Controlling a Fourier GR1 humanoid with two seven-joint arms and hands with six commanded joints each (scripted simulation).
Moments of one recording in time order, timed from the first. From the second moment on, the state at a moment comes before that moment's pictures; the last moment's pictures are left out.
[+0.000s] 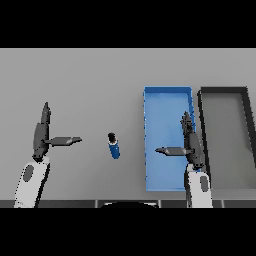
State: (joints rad) left arm -0.11 0.43 -0.16 -1.48 0.24 0.26 0.01; right arm 0.00 0.00 0.00 -1.57 0.00 0.00 0.00
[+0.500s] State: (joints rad) left arm -0.10 0.62 -0.21 -1.49 0.27 -0.07 -0.08; right arm 0.08 -0.09 0.10 -1.67 0.13 0.06 -0.09
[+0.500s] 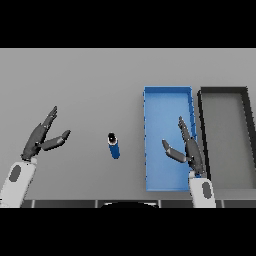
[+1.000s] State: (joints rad) left arm -0.04 0.67 -0.30 -1.59 0.29 -0.24 -0.14; right arm 0.08 -0.11 0.12 -1.70 0.18 0.04 -0.04
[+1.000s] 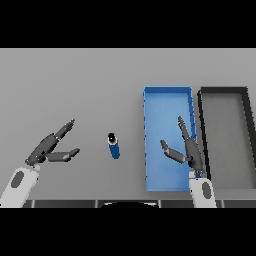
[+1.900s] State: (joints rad) left arm -0.15 0.38 -0.52 -1.48 0.12 -0.22 -0.05; right arm 0.14 -0.10 0.14 -1.75 0.20 0.04 -0.04
